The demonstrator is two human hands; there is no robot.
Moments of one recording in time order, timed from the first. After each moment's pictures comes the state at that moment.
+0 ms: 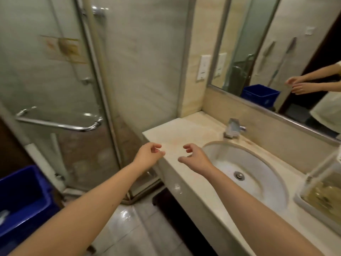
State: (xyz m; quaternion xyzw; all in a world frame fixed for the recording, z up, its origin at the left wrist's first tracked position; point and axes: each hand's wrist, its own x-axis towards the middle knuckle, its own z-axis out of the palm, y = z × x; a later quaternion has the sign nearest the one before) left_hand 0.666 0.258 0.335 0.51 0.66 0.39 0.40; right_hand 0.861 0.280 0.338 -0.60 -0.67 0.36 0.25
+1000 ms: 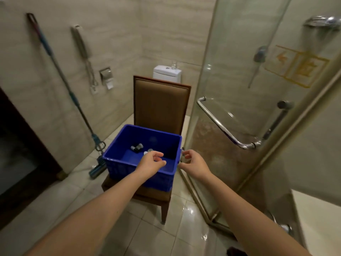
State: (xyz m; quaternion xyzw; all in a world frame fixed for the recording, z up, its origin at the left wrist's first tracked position) left_hand 0.354 0.048 0.286 0.09 0.83 0.50 0.23; right_hand 0.436 0.223 0.301 -0.20 -0.88 0.44 0.01
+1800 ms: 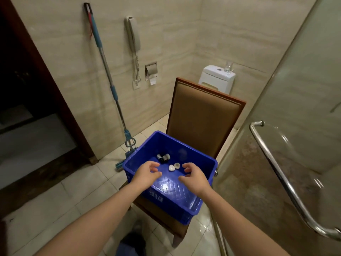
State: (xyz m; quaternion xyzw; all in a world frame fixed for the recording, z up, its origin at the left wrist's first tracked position) left_hand 0.204 0.018 0.217 -0.07 0.85 0.49 0.17; right_hand 0.237 0.225 0.238 -0.09 -0.88 0.46 -0.12
